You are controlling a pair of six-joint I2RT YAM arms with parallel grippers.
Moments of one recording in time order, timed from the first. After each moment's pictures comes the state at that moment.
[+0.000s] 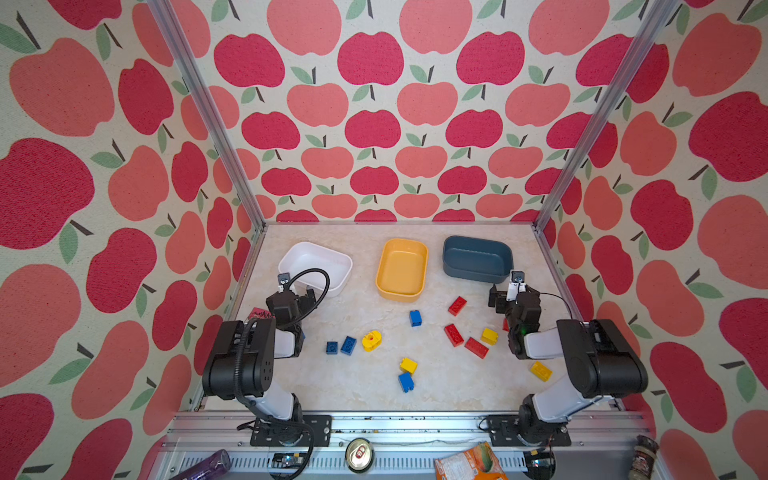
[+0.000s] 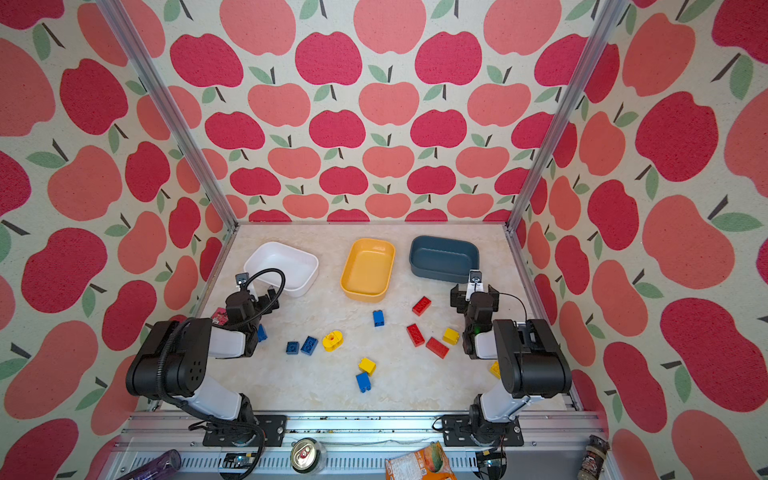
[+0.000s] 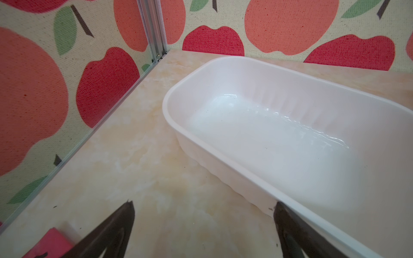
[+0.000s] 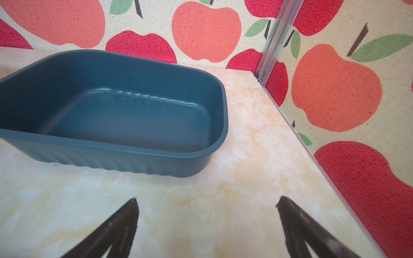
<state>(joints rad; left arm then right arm) 0.06 1.60 0.35 0.87 -0.17 -0.03 0.11 1.59 0.33 0.96 0.22 -0.12</state>
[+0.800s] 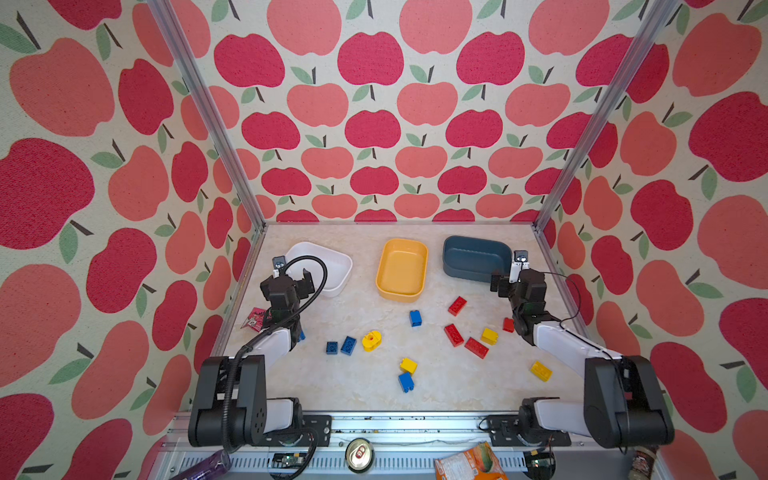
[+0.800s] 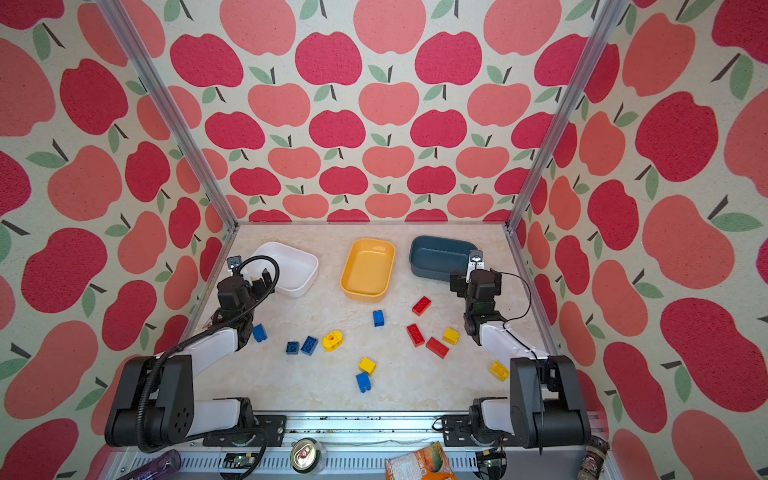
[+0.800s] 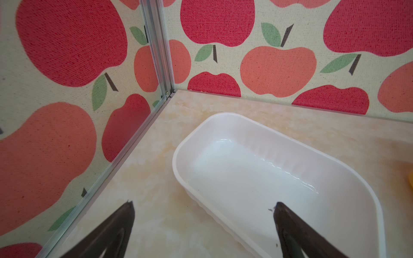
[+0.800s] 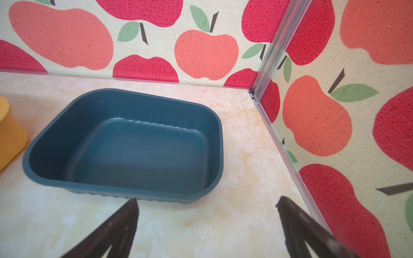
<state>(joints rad) 0.02 1.31 0.52 0.47 -0.24 -0.04 0.17 1.30 0.57 0.35 0.28 -0.10</state>
